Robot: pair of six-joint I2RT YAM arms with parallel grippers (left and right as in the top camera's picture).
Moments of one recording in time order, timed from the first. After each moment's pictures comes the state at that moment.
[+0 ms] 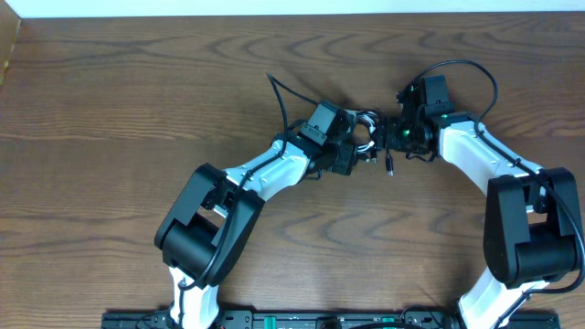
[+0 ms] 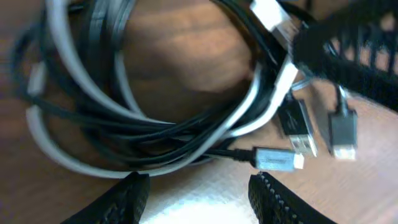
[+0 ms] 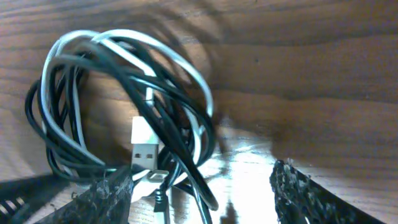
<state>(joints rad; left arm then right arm) -0.61 2.00 1.20 -0.22 0.23 -0.29 0.17 1.87 1.13 -0.40 -0.25 0.32</state>
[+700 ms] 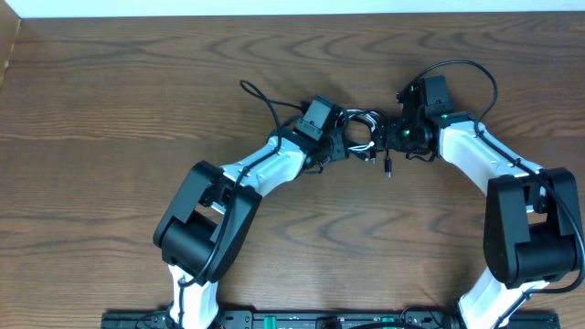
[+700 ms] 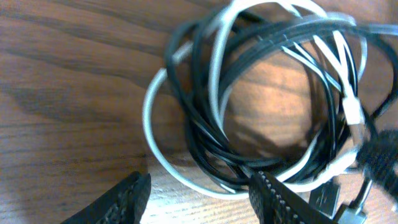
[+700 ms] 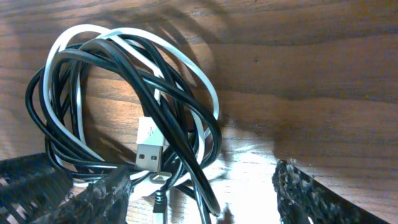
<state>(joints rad) -0.58 2.01 1.22 -0.23 0.13 -0.75 0.17 1.87 1.13 -0.40 -0.25 0.32</state>
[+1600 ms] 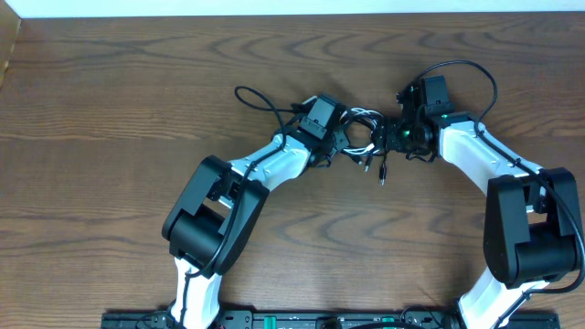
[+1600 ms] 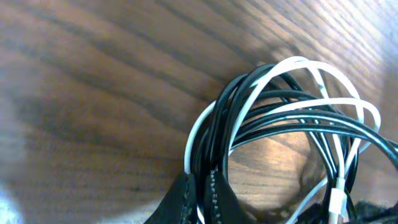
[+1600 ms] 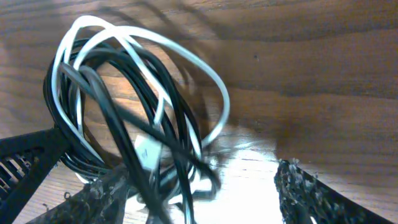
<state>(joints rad) -0.59 2.06 1.25 -0.17 0.07 -0.98 0.17 1.87 1.13 -0.41 -0.25 0.32</state>
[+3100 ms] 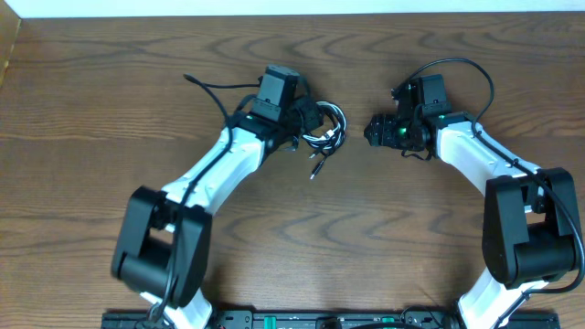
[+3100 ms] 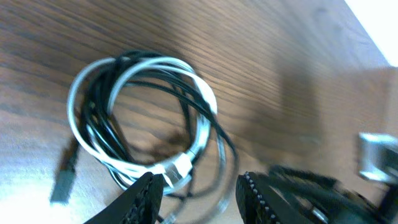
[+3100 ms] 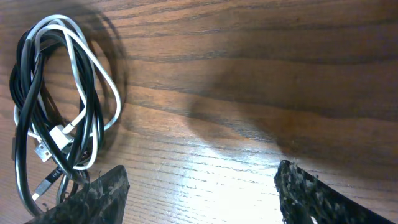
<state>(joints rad) -0.42 1.81 1.21 -0.25 0.24 -0.86 0.19 1.87 1.13 -0.35 -0.30 0.33</state>
